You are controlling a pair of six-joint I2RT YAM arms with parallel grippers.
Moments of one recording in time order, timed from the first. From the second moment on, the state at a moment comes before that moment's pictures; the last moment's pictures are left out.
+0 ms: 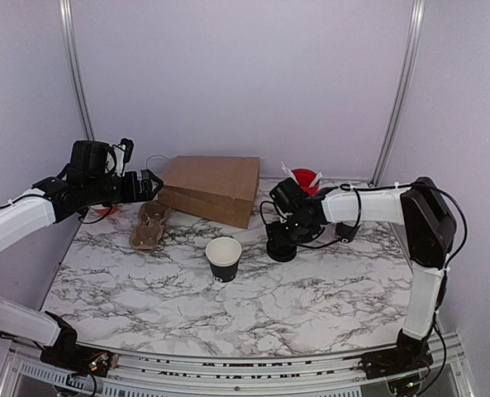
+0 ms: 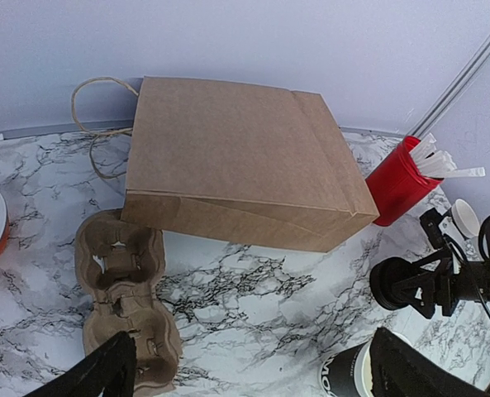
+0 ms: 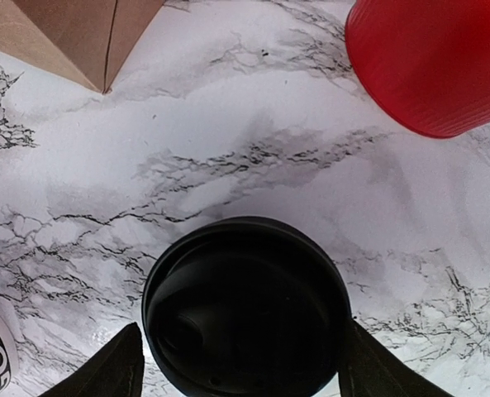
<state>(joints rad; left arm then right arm) -0.41 1.24 1.04 -0.31 0.07 -0.33 0.70 1.94 1.37 -0.52 0.19 0.42</state>
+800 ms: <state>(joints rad) -0.41 1.24 1.04 -0.31 0.07 -0.33 0.77 2.00 1.46 -0.61 0.34 0.42</state>
